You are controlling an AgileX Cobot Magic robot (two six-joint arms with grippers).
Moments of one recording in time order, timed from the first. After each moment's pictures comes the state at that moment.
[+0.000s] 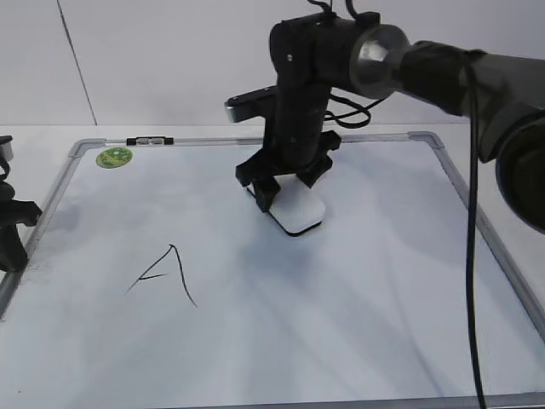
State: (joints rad) left arm 0.04 1.85 -1.08 -0.25 0.79 0.21; right arm 0.51 2.42 -2.18 -0.02 1.22 -0.08
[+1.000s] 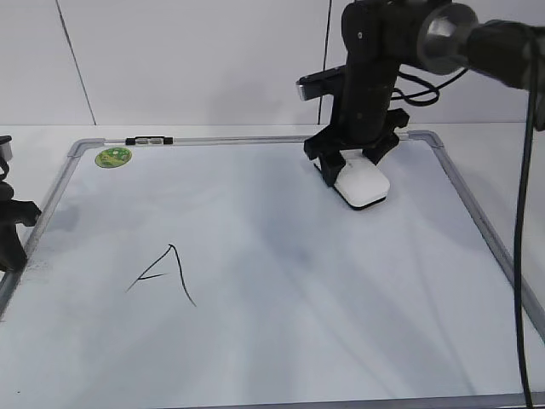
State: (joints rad) left arm 0.04 1.85 -1.08 -0.25 0.80 0.21; right arm 0.36 2.37 -2.16 -0.10 1.23 -0.07
